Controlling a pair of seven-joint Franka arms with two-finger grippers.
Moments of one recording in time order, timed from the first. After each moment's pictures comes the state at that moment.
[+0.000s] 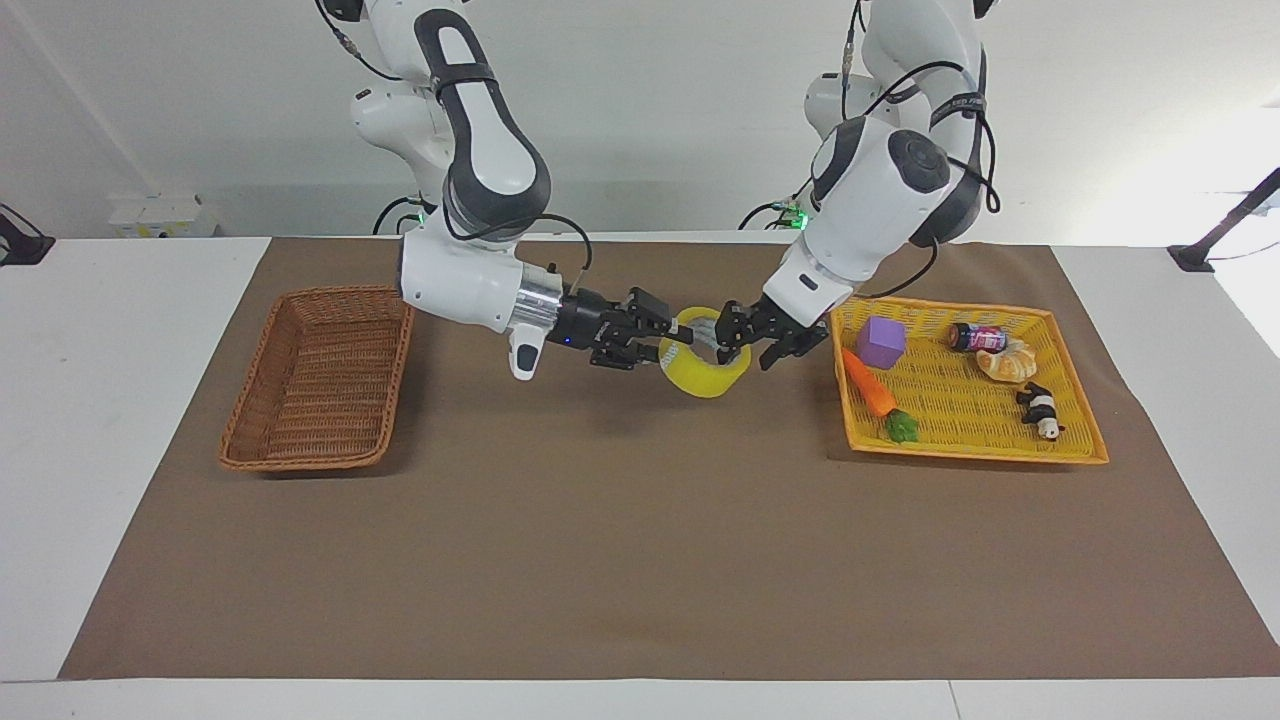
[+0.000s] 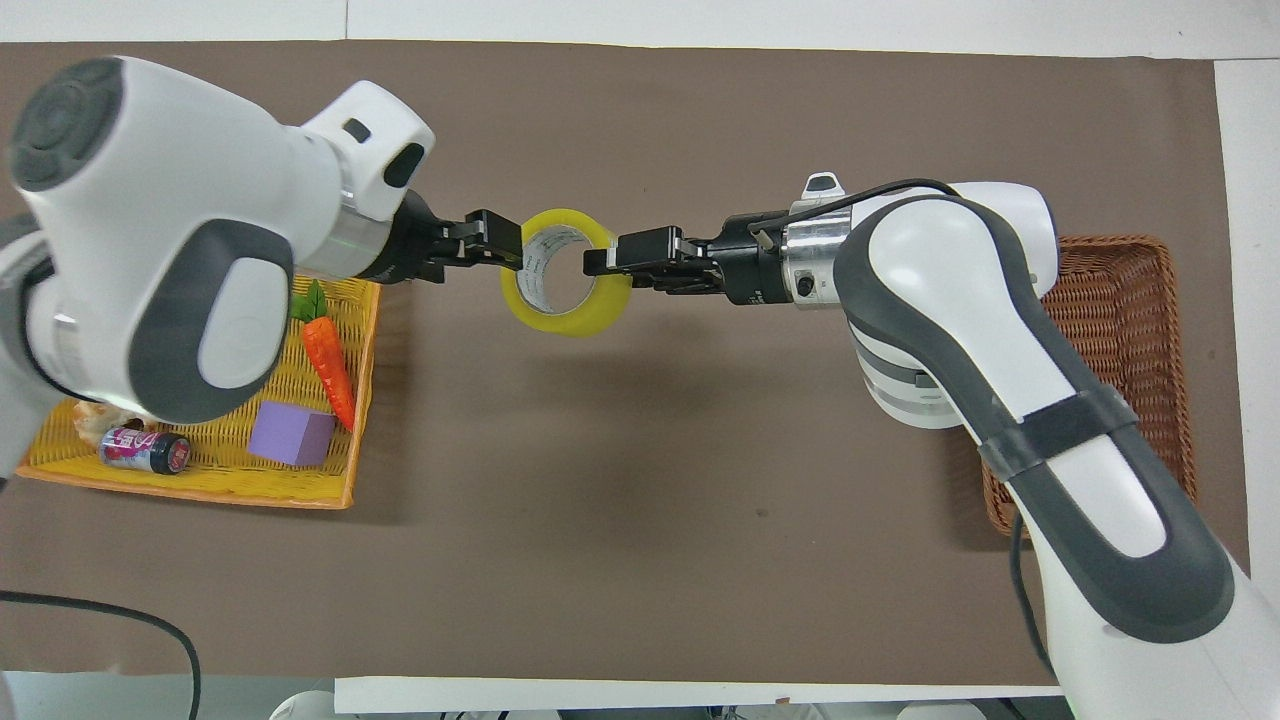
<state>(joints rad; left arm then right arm) -0.42 0.08 -0.01 -1.72 -0.33 1.95 -0.30 0.46 0.22 -0.10 -1.89 1.39 2.11 -0.38</state>
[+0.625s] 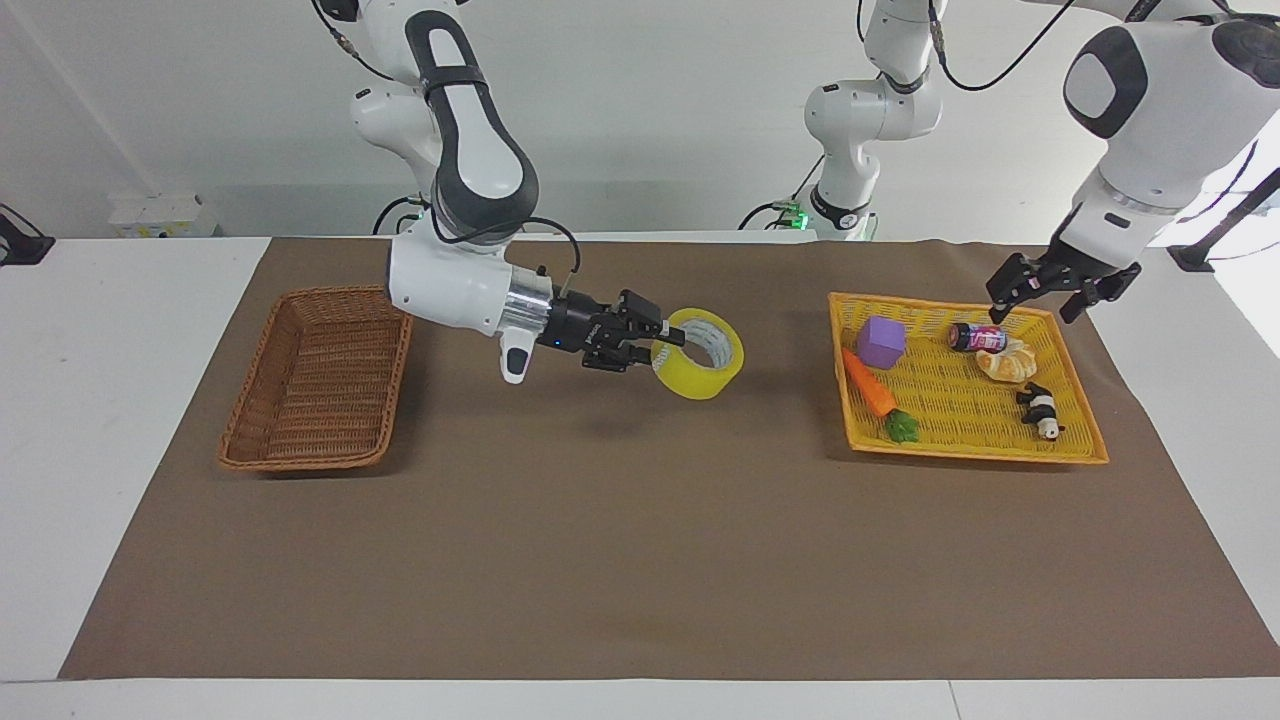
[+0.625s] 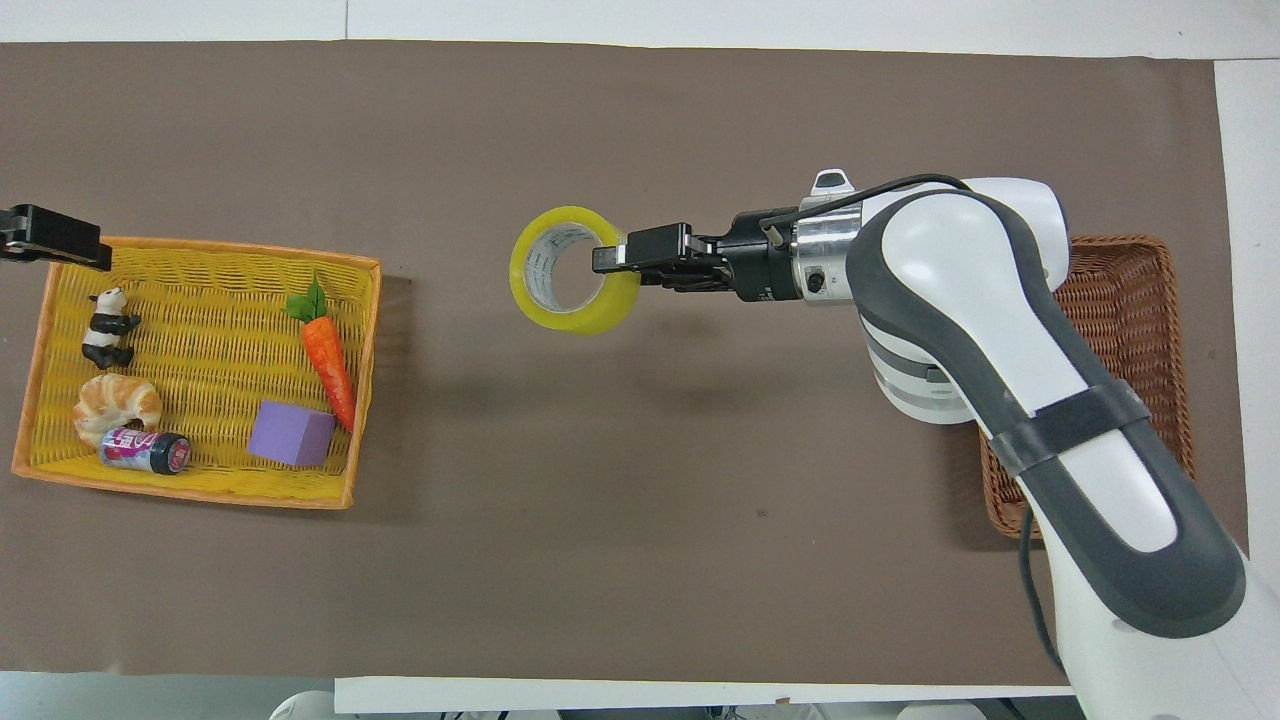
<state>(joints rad) -0.01 -0.01 0.01 -1.69 0.02 1.69 0.08 0.43 0.22 -0.10 -1.88 1.33 2.06 -0.39</state>
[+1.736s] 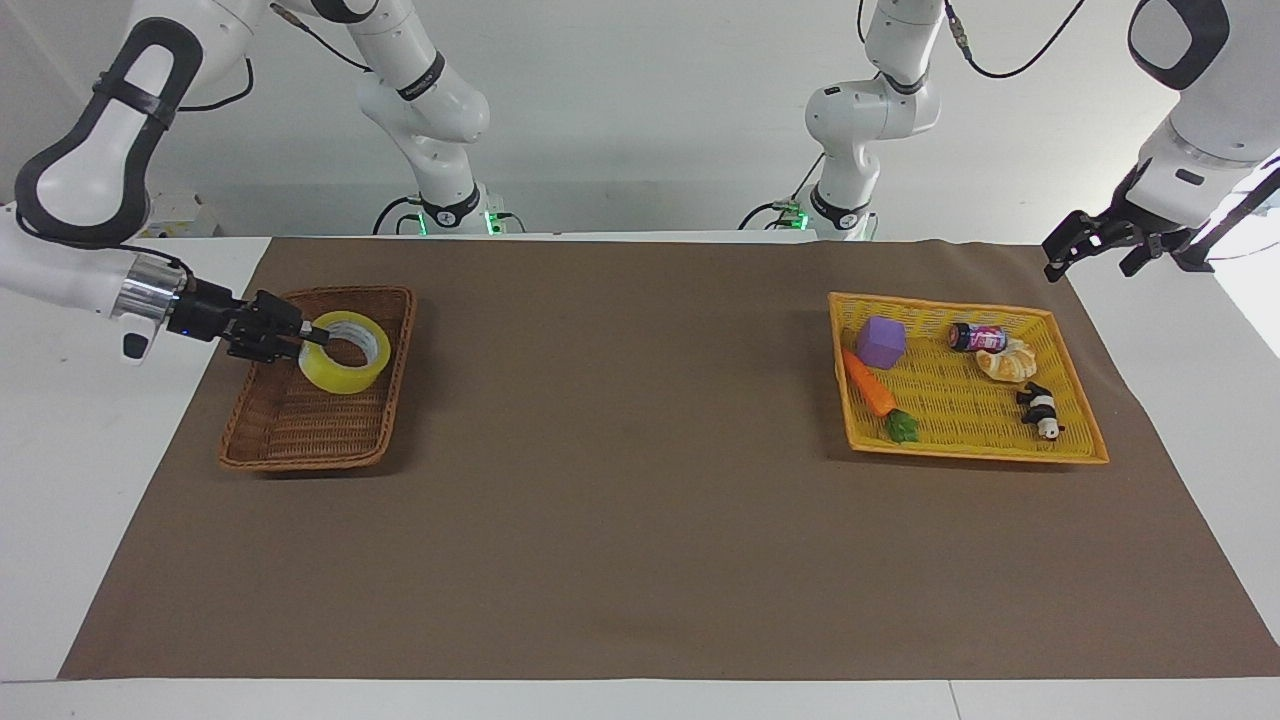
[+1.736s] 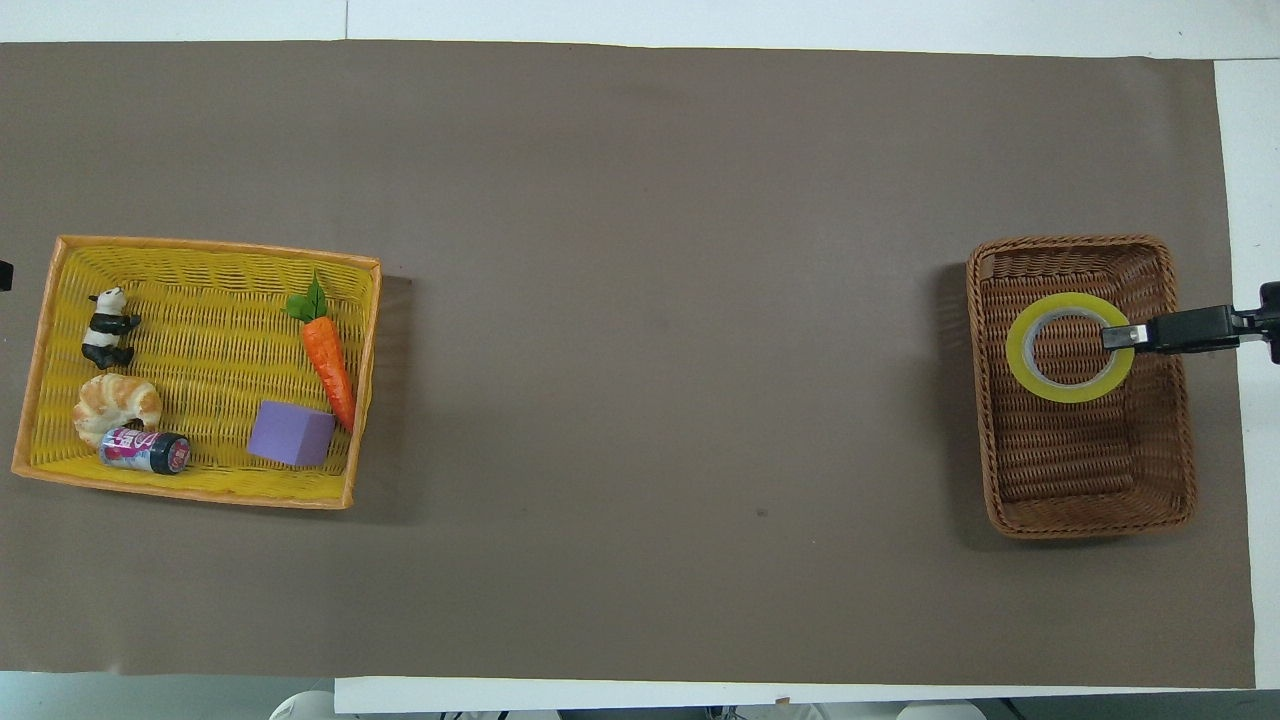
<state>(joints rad) 0.03 0.04 -0.02 -1.52 0.07 1.48 0.09 -0.42 0.21 -0.12 -1.89 0.71 1.52 -0.73</state>
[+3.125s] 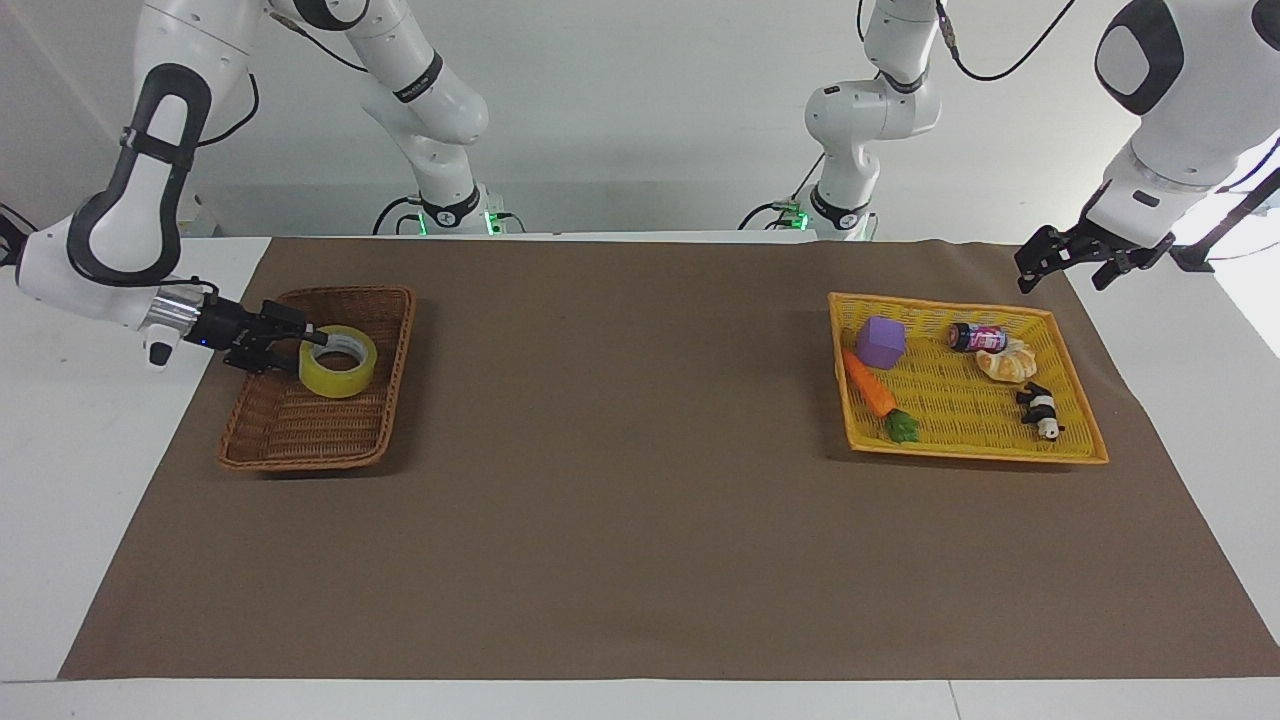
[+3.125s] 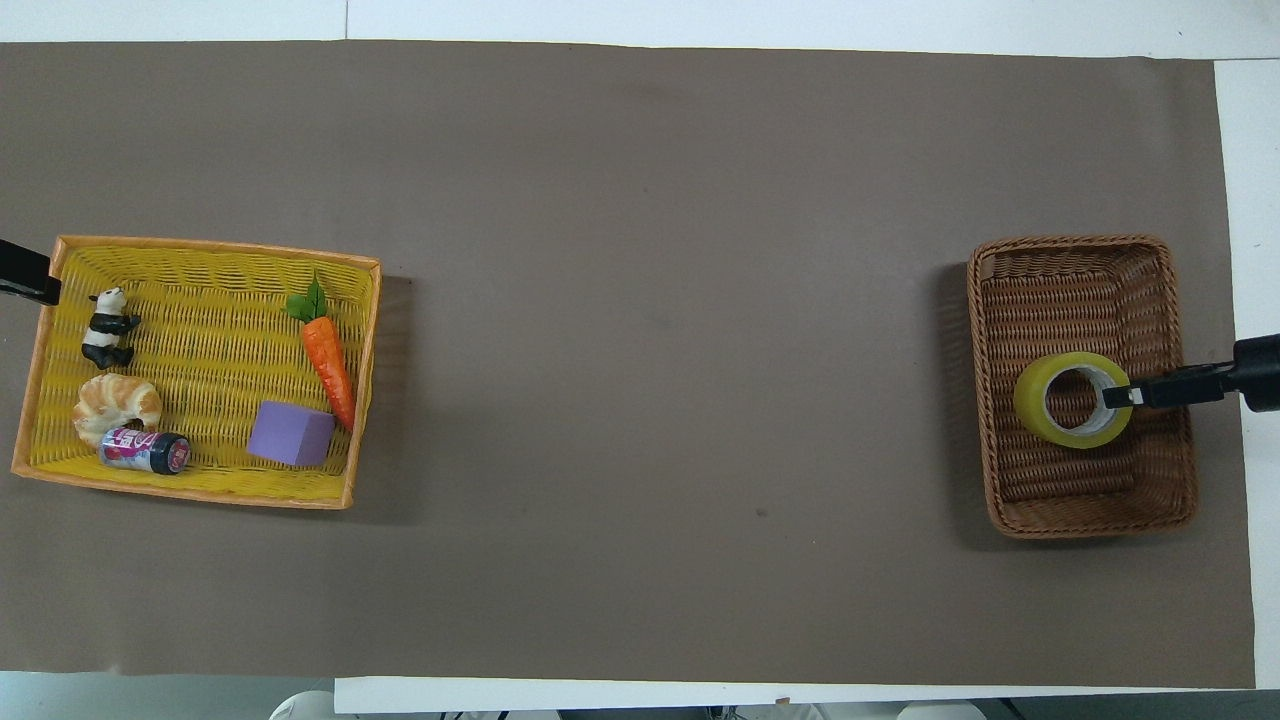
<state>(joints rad) 0.01 -0.01 -0.02 -1.62 0.07 1.54 0.10 -0.45 0.23 -0.11 -1.99 0.53 1.68 -0.97</state>
